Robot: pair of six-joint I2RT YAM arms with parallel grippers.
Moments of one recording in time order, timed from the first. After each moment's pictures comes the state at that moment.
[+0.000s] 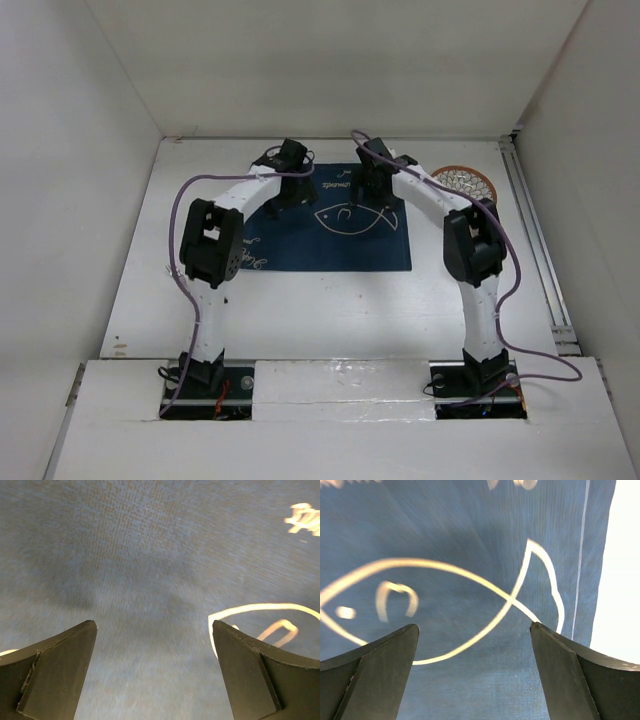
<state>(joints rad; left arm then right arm) -0.41 2.16 1.74 -0.73 -0.18 -0.75 0.46 2.16 1.79 -0.73 0.23 0.52</state>
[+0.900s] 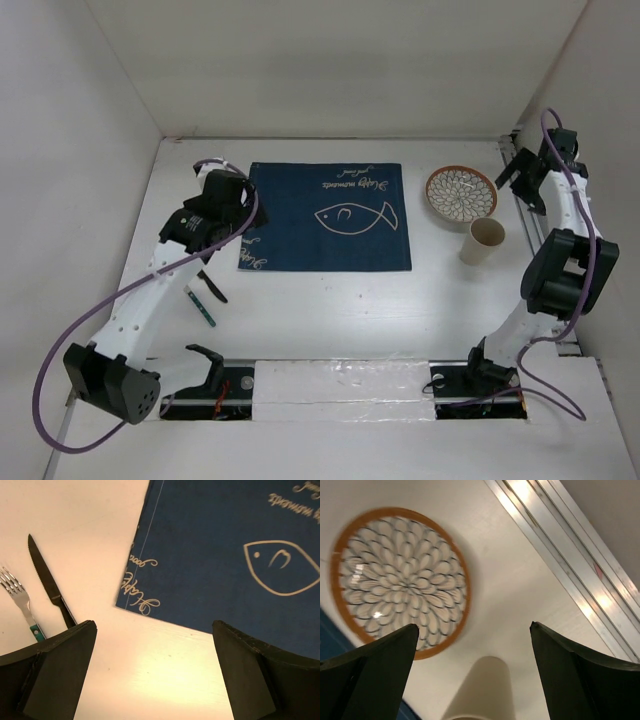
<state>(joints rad) -0.40 1.14 1.22 -0.84 -0.37 -0.61 -0.32 1.76 1.55 -0.67 0.10 0.39</state>
